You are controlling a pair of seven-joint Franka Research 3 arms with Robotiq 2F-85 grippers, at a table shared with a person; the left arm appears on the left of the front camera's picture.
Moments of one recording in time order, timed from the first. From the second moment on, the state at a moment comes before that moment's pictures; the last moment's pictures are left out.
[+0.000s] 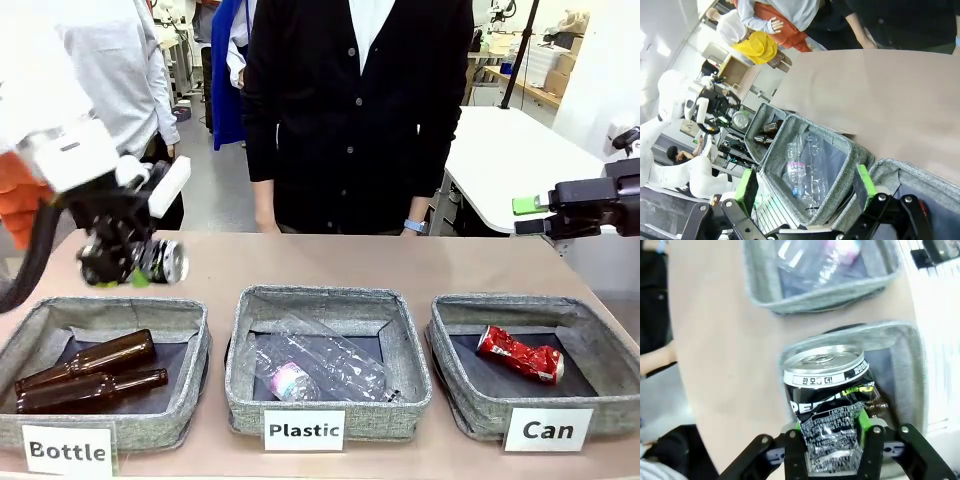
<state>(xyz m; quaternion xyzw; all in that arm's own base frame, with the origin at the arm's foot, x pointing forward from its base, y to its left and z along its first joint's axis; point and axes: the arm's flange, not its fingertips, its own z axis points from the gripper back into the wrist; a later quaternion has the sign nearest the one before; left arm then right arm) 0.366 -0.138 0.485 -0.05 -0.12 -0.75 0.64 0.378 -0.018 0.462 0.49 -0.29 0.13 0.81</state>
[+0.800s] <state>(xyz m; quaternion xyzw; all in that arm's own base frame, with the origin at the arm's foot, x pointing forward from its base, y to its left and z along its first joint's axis) 0.352 -0.135 0.474 -0.06 -0.13 -0.75 0.64 0.378 -0.018 0.461 0.49 -0.29 0.13 0.81</state>
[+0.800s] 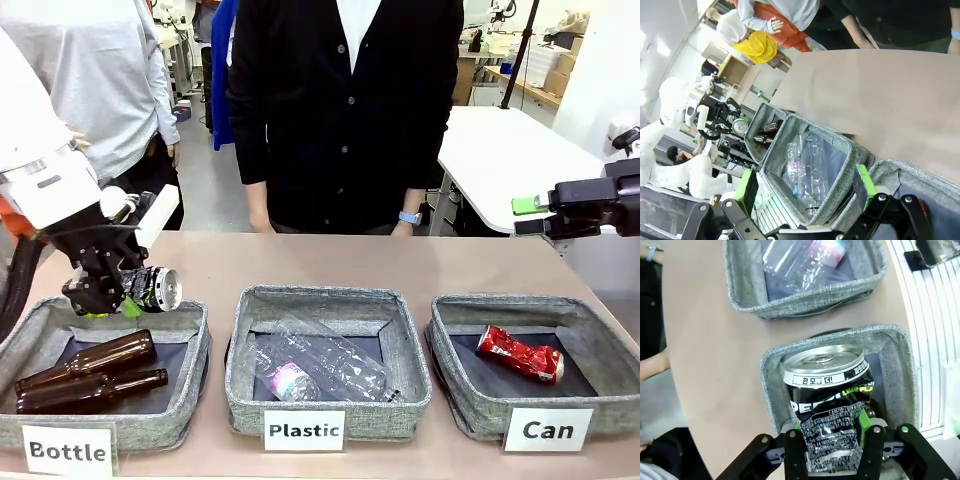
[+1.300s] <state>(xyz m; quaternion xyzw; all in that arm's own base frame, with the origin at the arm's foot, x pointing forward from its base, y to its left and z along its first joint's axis) 0.349 -0.341 0.516 -0.07 -0.20 -0.78 0.59 0.339 -0.035 0.502 0.38 -0.25 0.15 0.88</state>
